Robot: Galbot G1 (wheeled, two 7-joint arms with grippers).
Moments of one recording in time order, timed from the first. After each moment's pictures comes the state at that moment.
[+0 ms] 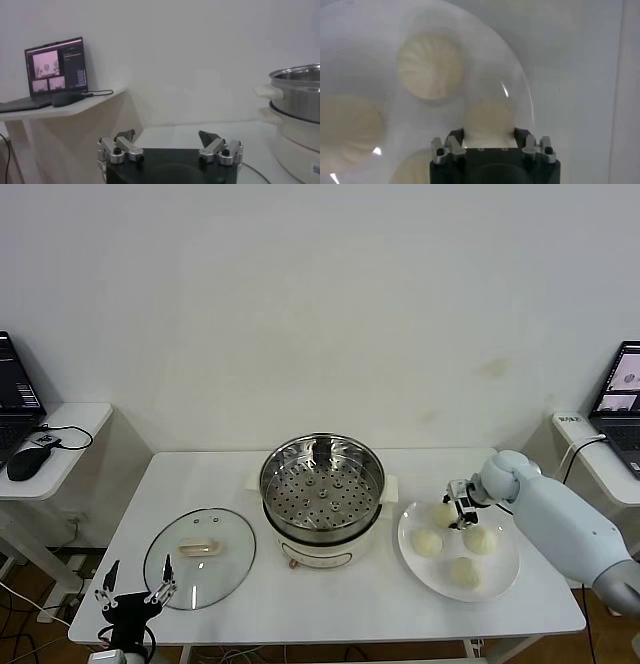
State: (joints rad) left arm 1.74 -1.32 -0.66 -2.06 -0.16 -0.04 -0.25; right arm -0.20 0.83 -0.48 1.07 -0.39 -0.07 -1.04
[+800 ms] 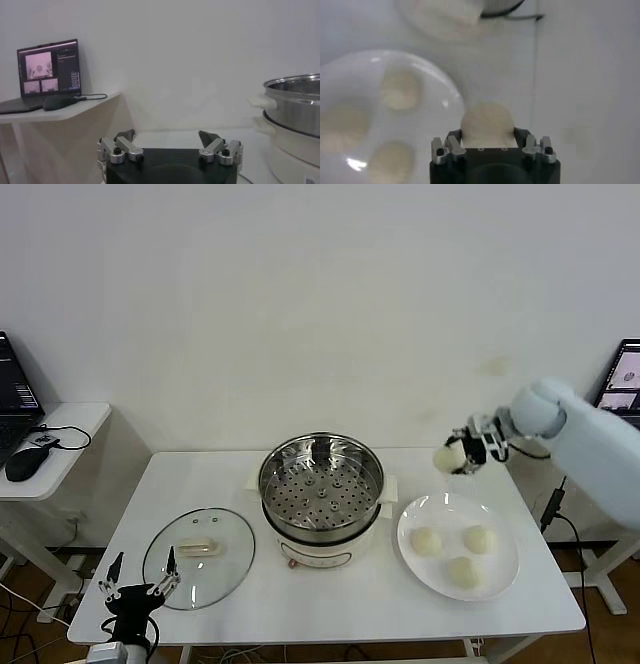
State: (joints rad) left arm 1.71 -1.29 -0.65 -2.06 -0.20 -0.04 -0.25; right arm 0.34 0.76 -0.82 1.25 0.01 -0.10 -1.06
